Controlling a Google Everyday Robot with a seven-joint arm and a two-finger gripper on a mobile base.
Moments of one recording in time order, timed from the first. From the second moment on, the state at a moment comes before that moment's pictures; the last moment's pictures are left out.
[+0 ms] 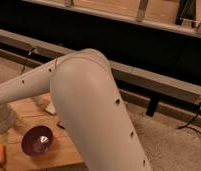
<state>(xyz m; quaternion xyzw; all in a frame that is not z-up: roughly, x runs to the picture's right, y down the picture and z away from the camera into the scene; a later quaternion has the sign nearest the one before) -0.381 0.200 0.641 -0.37 0.07 0.23 0.90</state>
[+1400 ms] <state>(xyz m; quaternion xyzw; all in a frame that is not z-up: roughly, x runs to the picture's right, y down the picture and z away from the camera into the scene) -0.400 0.220 0.635 -0.37 0.07 0.26 0.89</state>
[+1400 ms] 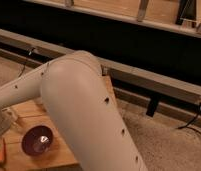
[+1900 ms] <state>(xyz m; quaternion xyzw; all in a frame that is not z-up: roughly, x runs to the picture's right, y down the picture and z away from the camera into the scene) -0.398 0.219 0.635 -0.36 0.07 0.26 0.89</state>
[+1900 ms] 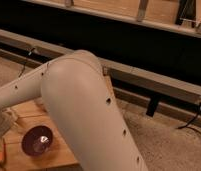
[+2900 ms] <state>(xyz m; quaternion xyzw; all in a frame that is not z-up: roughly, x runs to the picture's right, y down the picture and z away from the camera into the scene) -0.427 0.205 0.645 -0.36 0.06 0.26 0.89</state>
